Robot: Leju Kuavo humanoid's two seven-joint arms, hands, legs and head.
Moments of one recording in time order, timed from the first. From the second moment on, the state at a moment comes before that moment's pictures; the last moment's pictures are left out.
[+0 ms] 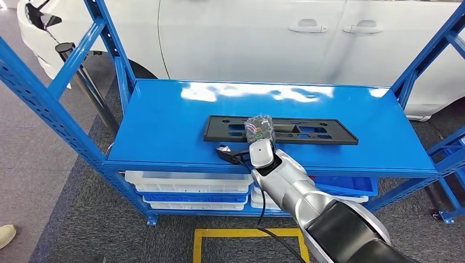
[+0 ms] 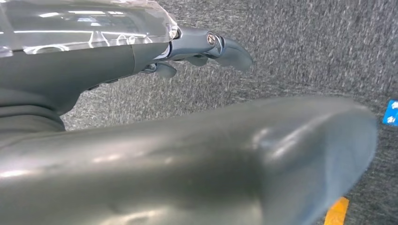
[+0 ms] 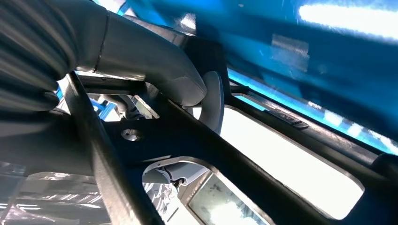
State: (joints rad) left arm -0.15 -0.09 1.16 -0.21 -0.98 -0.01 -0.25; right arm -0.93 0.17 0.60 -0.27 1.51 -0.09 0.45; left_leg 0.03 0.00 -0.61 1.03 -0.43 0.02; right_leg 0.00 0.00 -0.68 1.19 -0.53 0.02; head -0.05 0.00
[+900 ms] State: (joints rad) left arm -0.15 -0.08 1.15 -0.21 -0.97 0.00 -0.39; right arm -0.82 0.15 0.27 -0.84 1.20 -0.67 -0.04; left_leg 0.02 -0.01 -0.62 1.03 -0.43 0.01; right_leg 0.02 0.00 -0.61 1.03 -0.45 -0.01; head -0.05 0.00
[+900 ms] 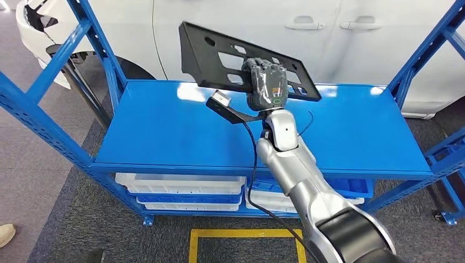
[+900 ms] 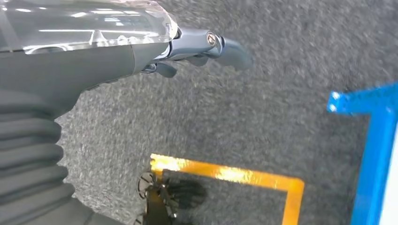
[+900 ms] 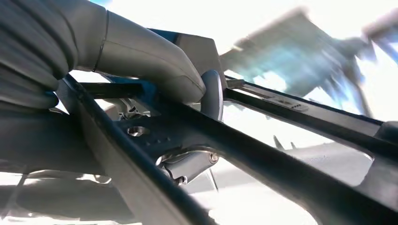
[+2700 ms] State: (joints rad) left arm -0.10 -0.06 1.21 -0.21 -0.89 -0.05 -0.34; right arm -0.28 -0.03 0.27 -1.87 -0.38 0.55 -0.56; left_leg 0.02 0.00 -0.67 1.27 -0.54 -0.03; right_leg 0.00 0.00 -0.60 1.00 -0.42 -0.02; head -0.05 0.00
